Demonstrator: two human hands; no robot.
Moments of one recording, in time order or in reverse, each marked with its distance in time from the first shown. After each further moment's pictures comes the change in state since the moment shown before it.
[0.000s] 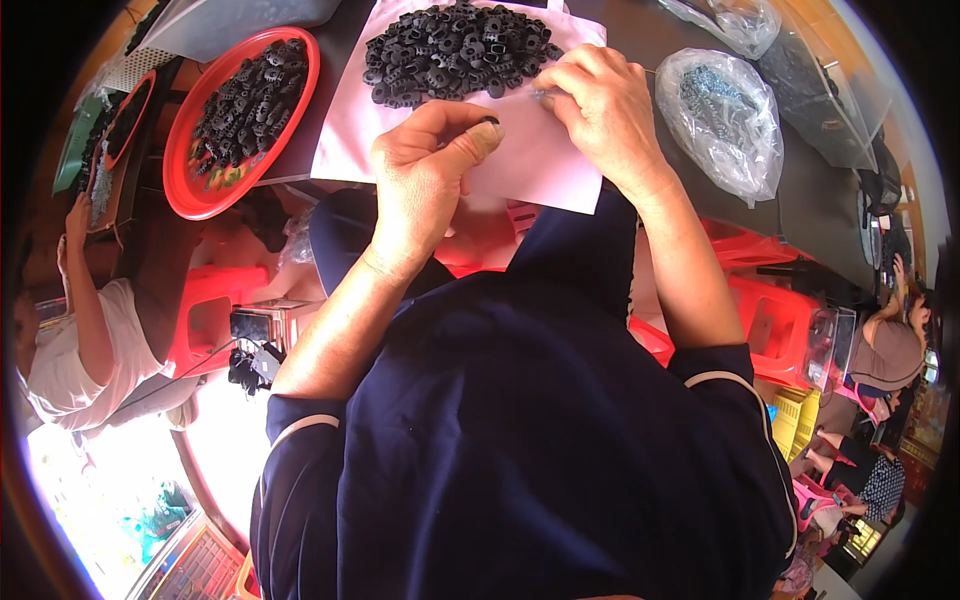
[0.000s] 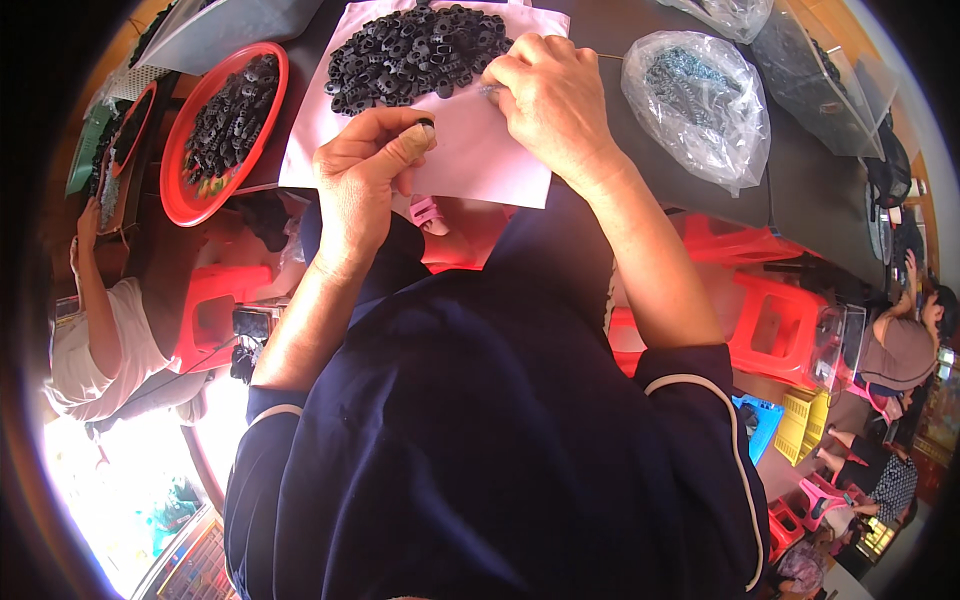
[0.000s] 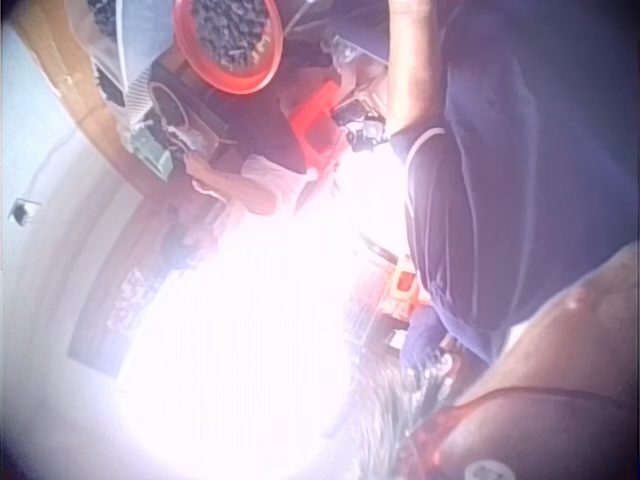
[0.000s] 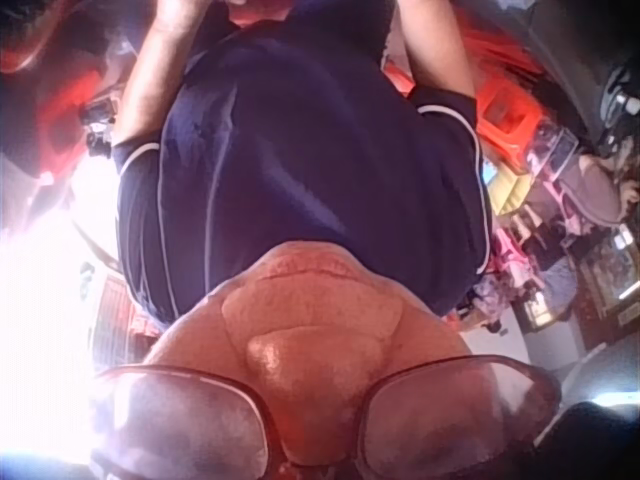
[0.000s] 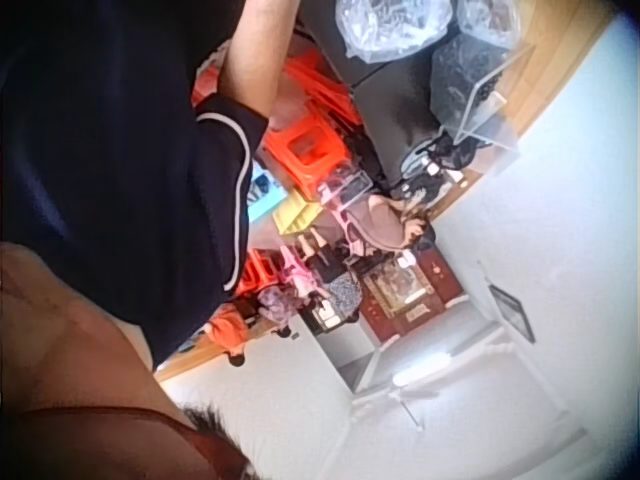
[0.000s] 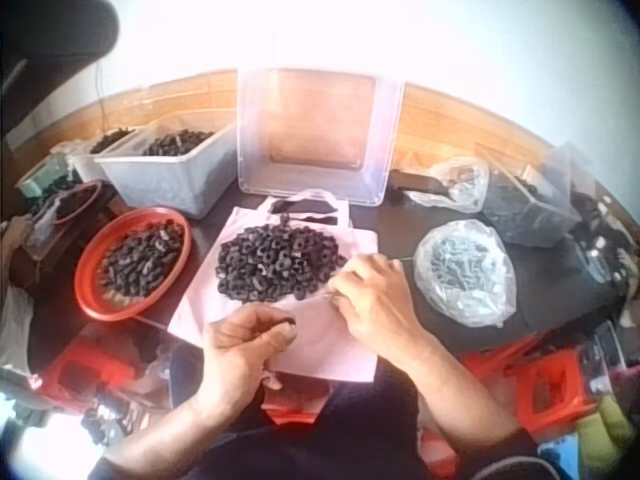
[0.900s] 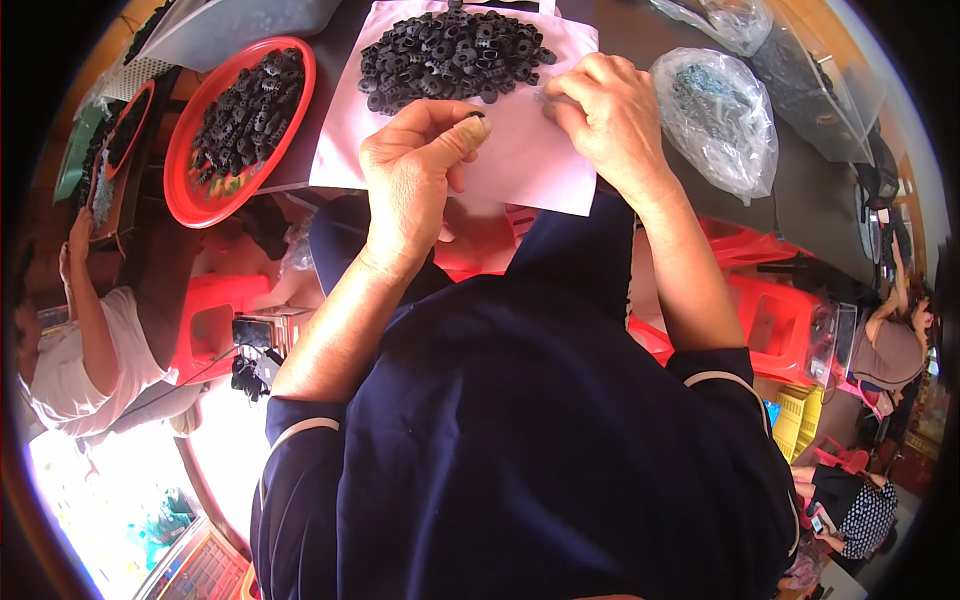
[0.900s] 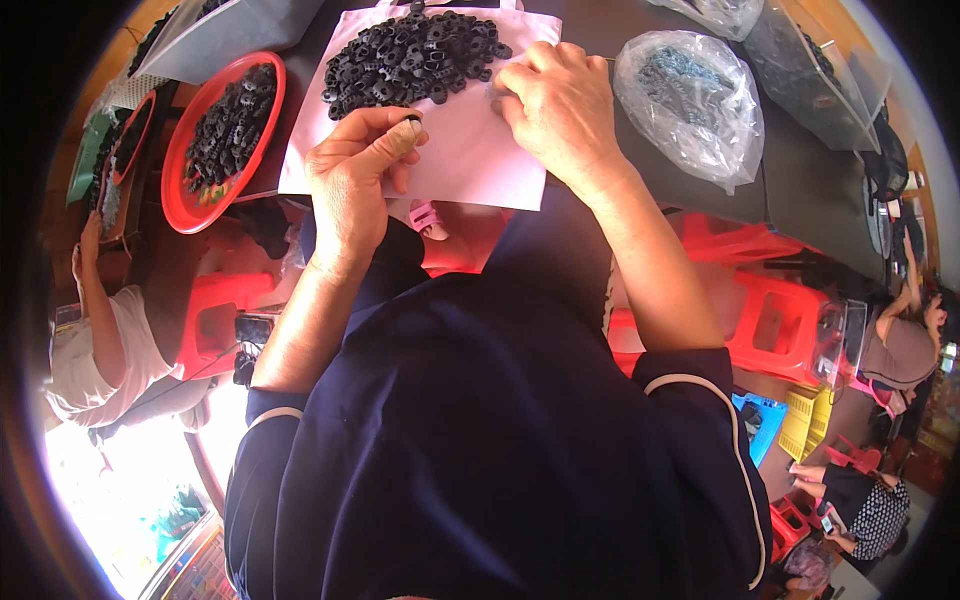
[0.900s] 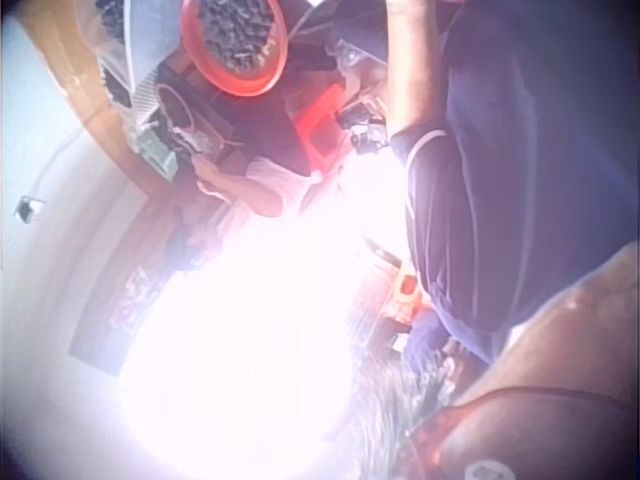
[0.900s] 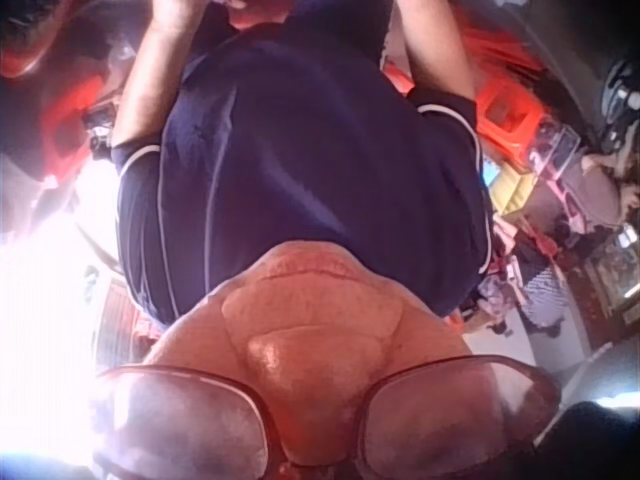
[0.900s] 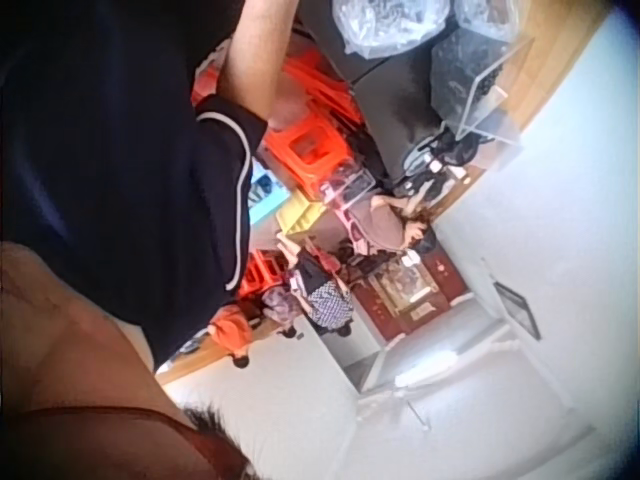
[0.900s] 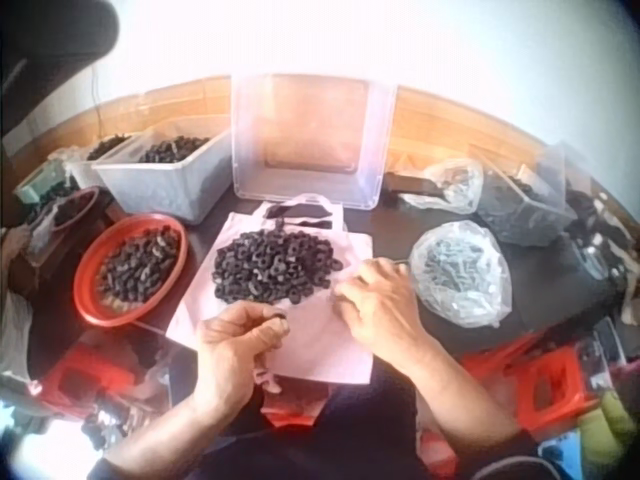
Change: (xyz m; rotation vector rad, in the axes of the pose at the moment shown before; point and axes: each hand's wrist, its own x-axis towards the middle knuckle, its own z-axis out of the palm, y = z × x) left_hand 0.006 0.003 0.002 -0.114 0.061 -0.036; right_hand -0.009 0.004 -0.007 -0.071 0.018 0.028
